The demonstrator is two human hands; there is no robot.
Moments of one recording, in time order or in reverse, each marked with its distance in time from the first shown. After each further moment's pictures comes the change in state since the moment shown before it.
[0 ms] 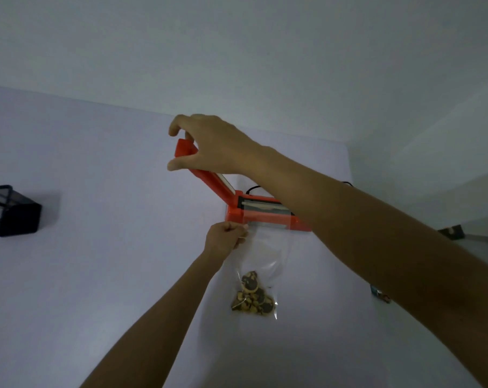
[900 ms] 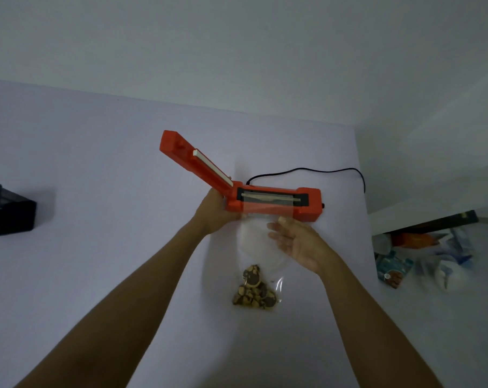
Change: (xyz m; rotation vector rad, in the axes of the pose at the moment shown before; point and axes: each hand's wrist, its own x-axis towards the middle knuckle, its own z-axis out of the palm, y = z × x) left_hand 0.027 0.041 -0.024 0.543 -0.251 0.534; right_hand -0.185 0.125 0.147 1.615 0.199 1.004
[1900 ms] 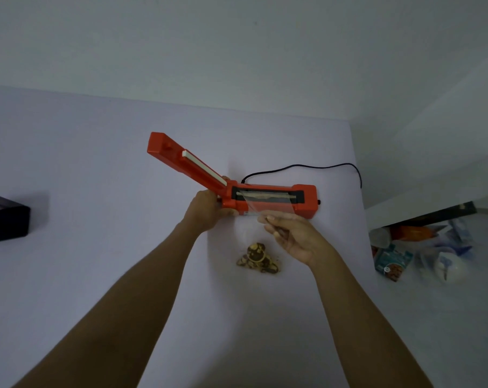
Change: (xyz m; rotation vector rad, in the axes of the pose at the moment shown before) left_hand 0.016 -0.032 0.001 0.128 0.006 -0.074; right_hand -0.012 -0.016 0.017 0.126 -0.042 0.012
